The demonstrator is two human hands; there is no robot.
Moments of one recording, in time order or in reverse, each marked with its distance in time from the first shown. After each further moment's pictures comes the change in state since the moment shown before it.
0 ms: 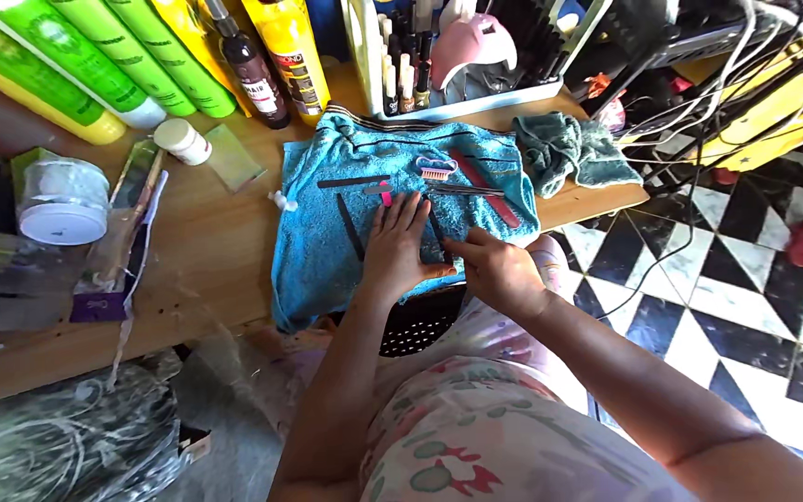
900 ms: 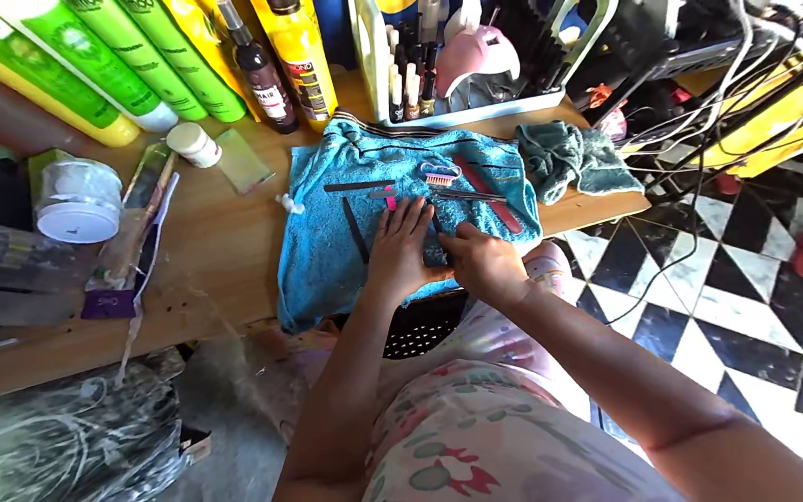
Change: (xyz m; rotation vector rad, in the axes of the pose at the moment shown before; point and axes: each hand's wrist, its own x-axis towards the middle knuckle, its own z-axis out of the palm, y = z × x) left_hand -0.002 0.002 -0.004 -0.008 0.023 0.002; right_hand 0.026 -0.014 0.001 -0.052 -0.137 0.058
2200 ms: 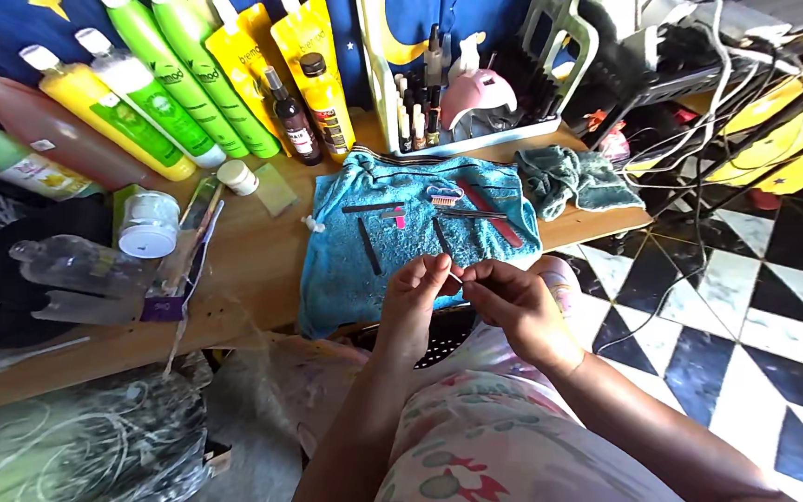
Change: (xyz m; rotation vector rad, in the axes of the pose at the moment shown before) left_hand -0.053 0.079 -0.070 -1.622 0.266 -0.340; right_hand -0.066 -0.018 -0.032 1.330 0.186 -0.062
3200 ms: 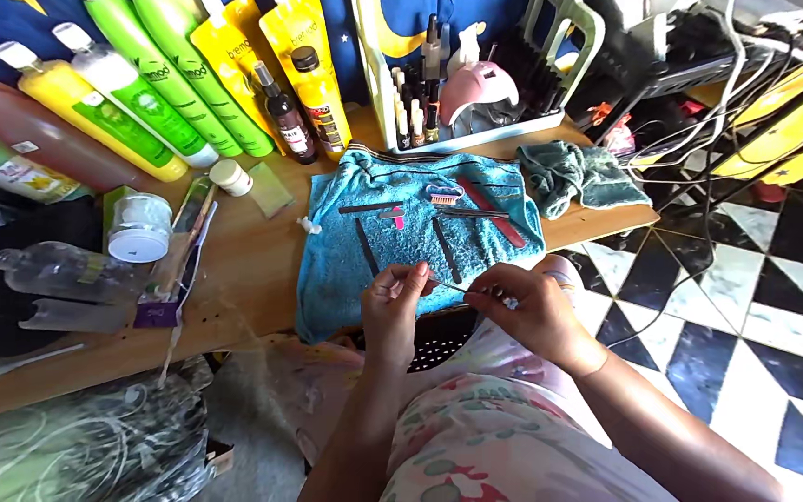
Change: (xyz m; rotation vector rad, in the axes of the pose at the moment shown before) left_hand -0.001 -0.010 -0.015 0.149 0.255 0.150; right_hand 0.006 0.011 -0.025 -0.605 -0.046 -0.190
